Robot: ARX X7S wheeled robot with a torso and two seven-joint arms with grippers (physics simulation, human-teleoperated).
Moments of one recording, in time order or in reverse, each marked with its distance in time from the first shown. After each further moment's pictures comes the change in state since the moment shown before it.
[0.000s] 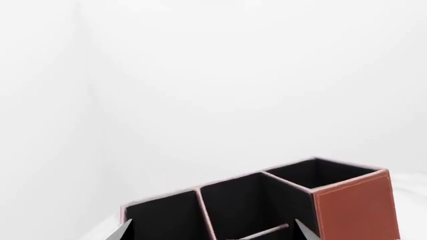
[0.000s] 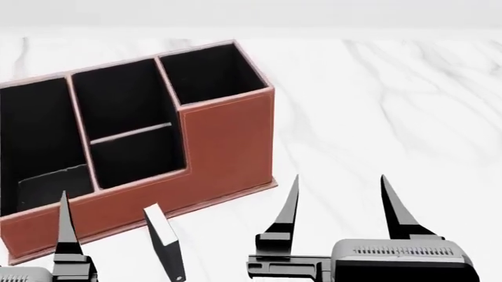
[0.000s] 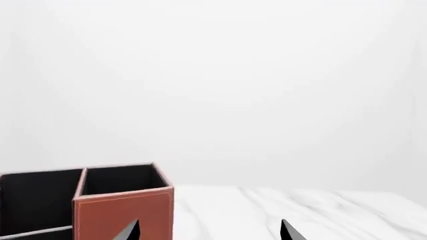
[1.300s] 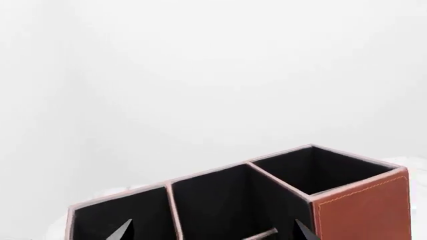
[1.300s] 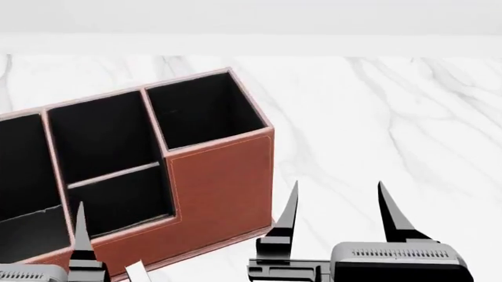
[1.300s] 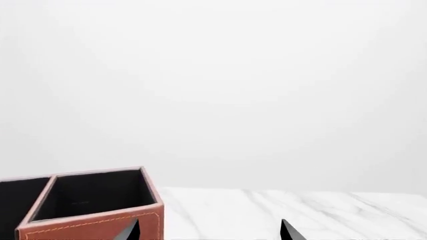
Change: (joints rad) left arm -0.014 0.006 0.074 0.150 -0.029 -0.270 -0.038; right arm -0.004 0.035 -0.025 0.046 0.046 -0.041 0.043
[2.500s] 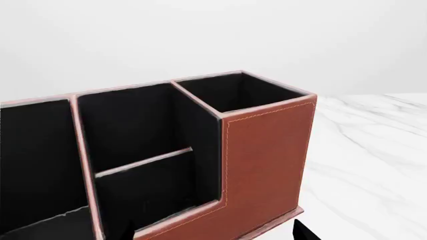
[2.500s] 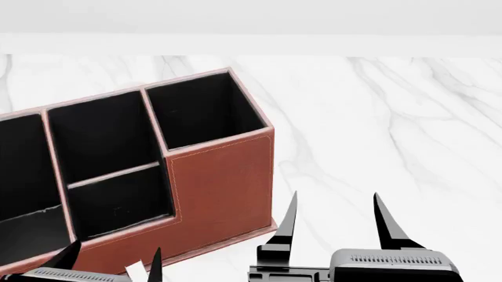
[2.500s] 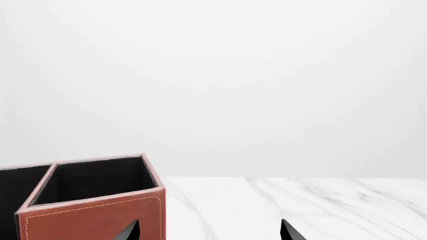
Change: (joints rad) left arm -0.030 0.102 0.091 0.002 -0.184 -0.288 -0.022; right arm -0.016 0.016 -0.021 0.075 0.036 -0.072 0.026
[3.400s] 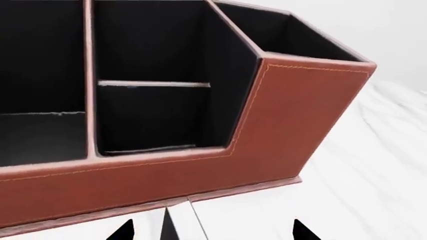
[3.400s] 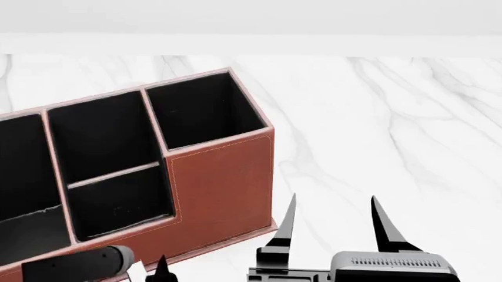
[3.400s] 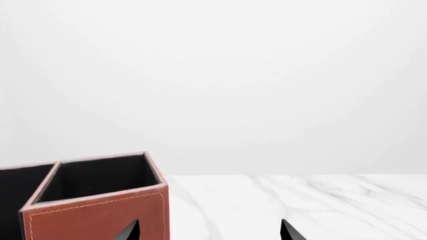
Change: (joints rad) left arm -0.104 0.036 -0.081 -0.123 -0.519 -0.091 -0.447; right arm -0.003 0.013 -0.014 0.030 0.030 -0.040 0.014
